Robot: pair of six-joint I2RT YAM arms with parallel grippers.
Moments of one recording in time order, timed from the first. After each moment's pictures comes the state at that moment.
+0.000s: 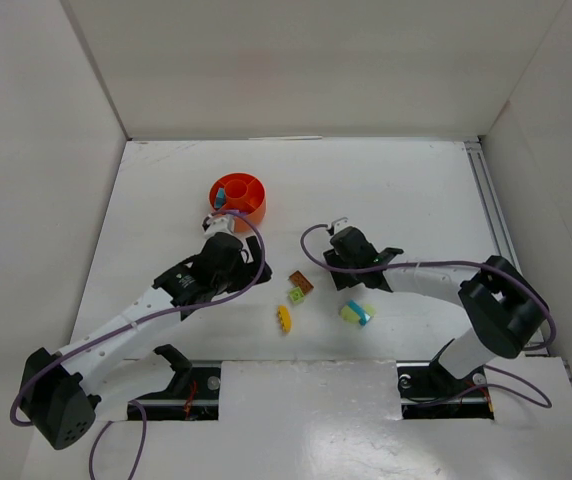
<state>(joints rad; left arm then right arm) -0.69 0.97 0.69 -0.51 -0.19 -0.84 0.73 1.55 0.79 -0.21 0.24 0.24</state>
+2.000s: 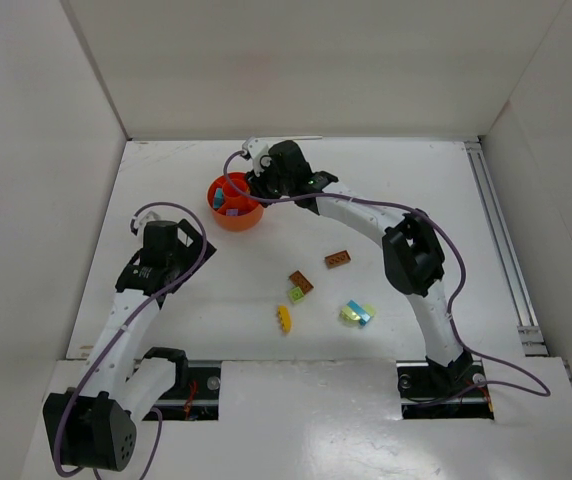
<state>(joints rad) -0.12 0.90 0.67 -0.59 -0.07 -0.85 0.72 2.24 1.94 -0.22 -0.15 -0.17</state>
